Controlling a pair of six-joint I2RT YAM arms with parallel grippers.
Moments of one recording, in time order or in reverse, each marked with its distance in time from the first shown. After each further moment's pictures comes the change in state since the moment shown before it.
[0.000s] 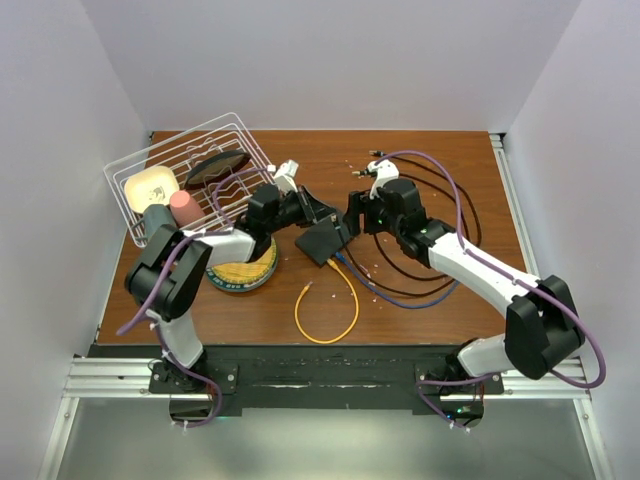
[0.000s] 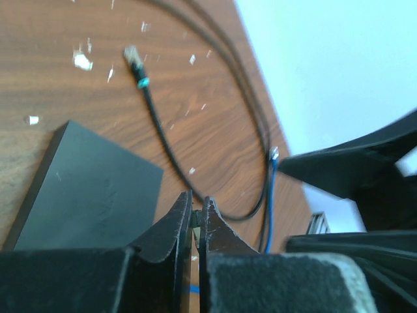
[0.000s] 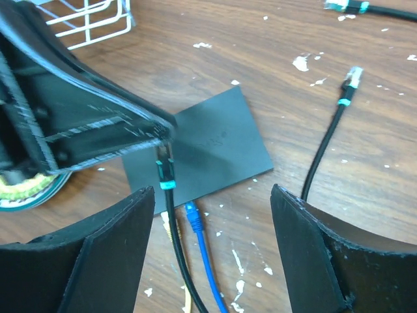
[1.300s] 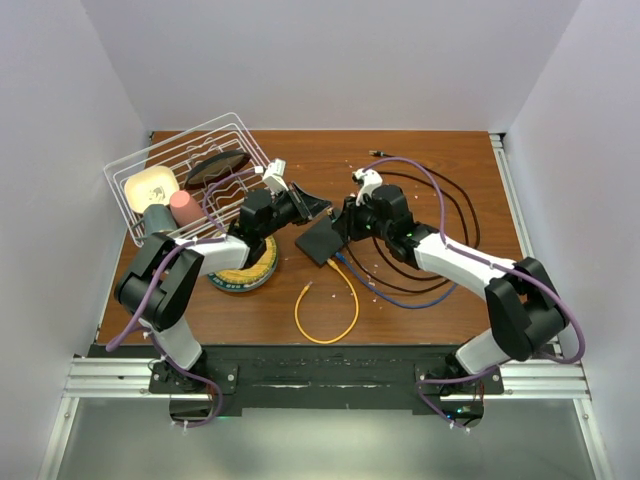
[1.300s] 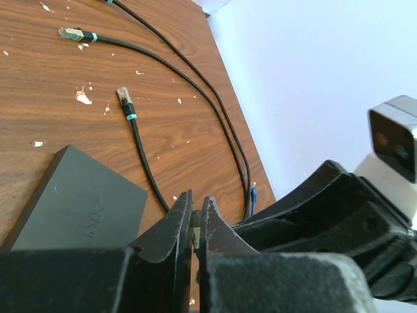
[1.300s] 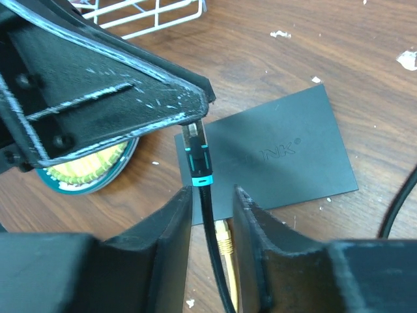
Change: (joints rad) left arm 0.000 -0.098 -0.090 0.114 -0.114 -0.079; right arm 0.029 0.105 -0.048 0.193 -0.185 0.091
